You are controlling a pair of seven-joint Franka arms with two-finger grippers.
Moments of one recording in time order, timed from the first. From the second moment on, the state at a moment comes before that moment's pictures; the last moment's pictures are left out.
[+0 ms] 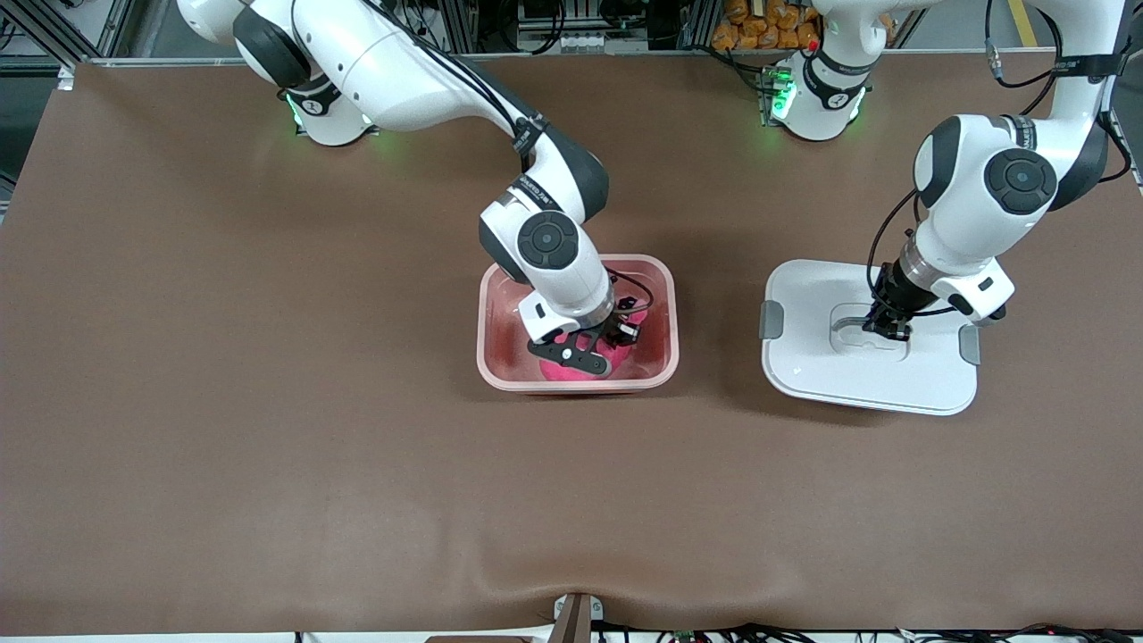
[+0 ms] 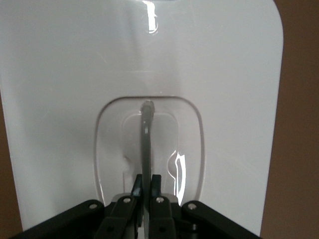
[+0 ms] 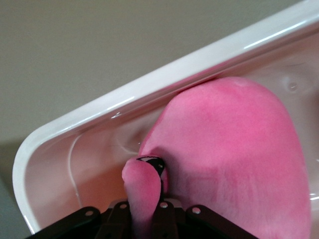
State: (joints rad) left arm 0.13 0.06 -0.25 -2.22 0.10 2.35 -1.59; right arm 0.70 0.89 0.10 -1.12 0.09 2.21 1.09
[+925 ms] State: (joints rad) left arm 0.13 0.06 -0.25 -2.22 0.10 2.34 -1.59; right arm 0.72 0.92 0.09 -1.10 0.09 2.23 1.09
